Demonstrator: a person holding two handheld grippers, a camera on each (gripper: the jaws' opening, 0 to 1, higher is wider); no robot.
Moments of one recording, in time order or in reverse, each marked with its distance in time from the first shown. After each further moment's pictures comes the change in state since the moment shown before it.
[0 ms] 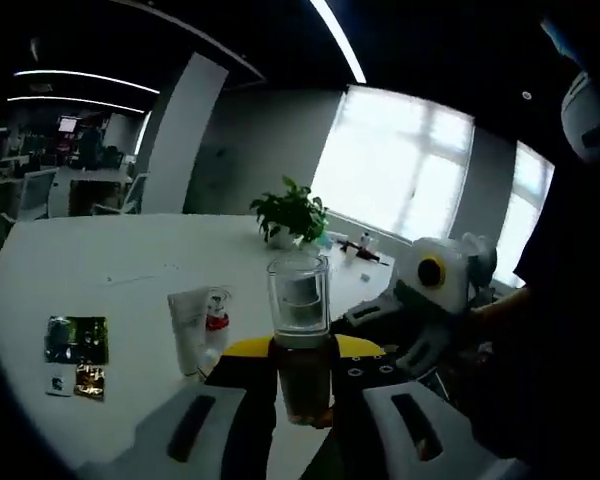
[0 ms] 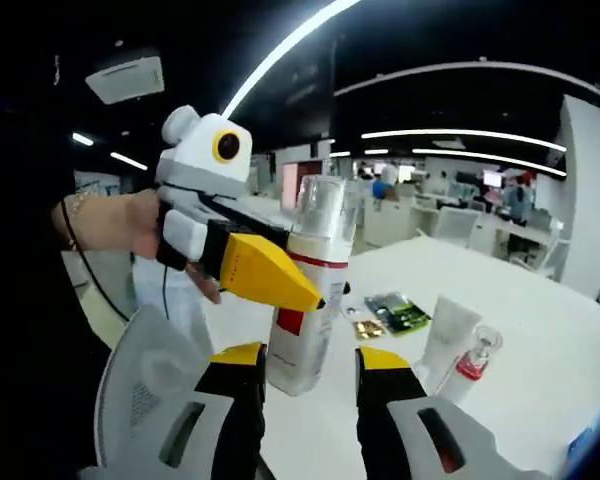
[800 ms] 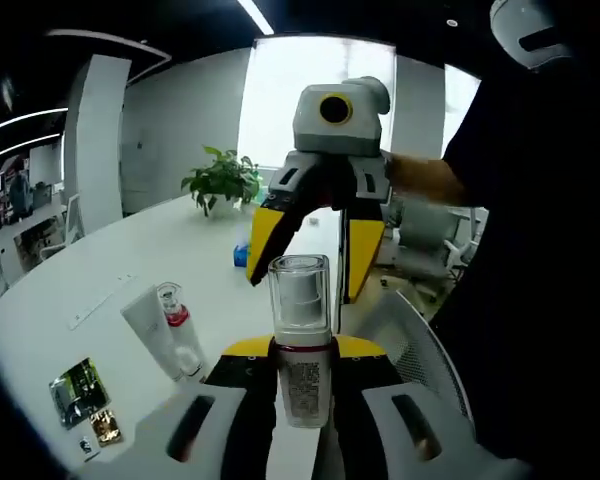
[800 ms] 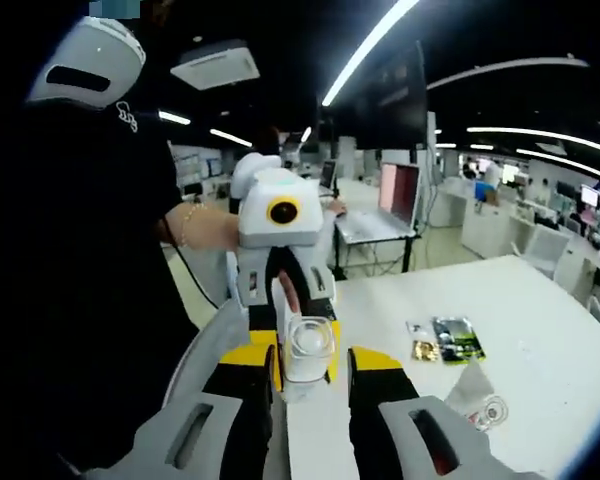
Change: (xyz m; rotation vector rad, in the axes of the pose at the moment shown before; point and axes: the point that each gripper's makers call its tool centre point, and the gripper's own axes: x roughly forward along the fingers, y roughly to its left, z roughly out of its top) left arm 0.006 -0.038 -0.029 0.254 0.210 -0.192; right arm -0.032 0.018 0.058 -0.126 0.066 0.412
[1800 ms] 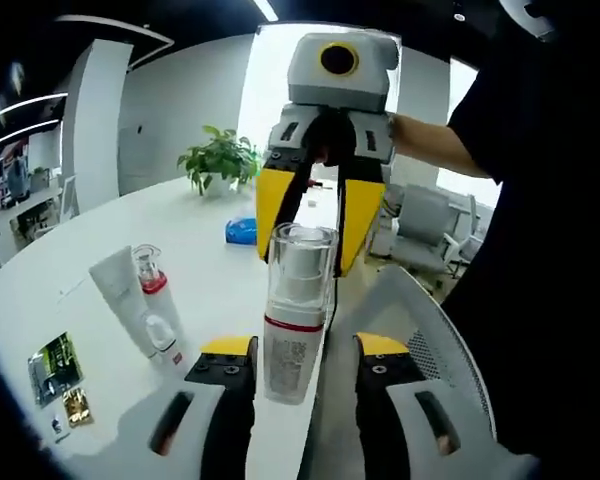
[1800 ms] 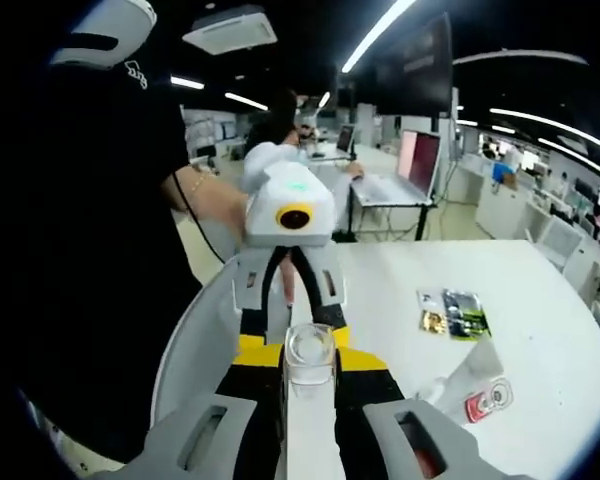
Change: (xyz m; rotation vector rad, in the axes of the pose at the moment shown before) left arm 0.032 -0.003 -0.050 -0.065 0.043 -0.001; right arm 0.002 0.001 -0.043 -0.061 0.189 0.042
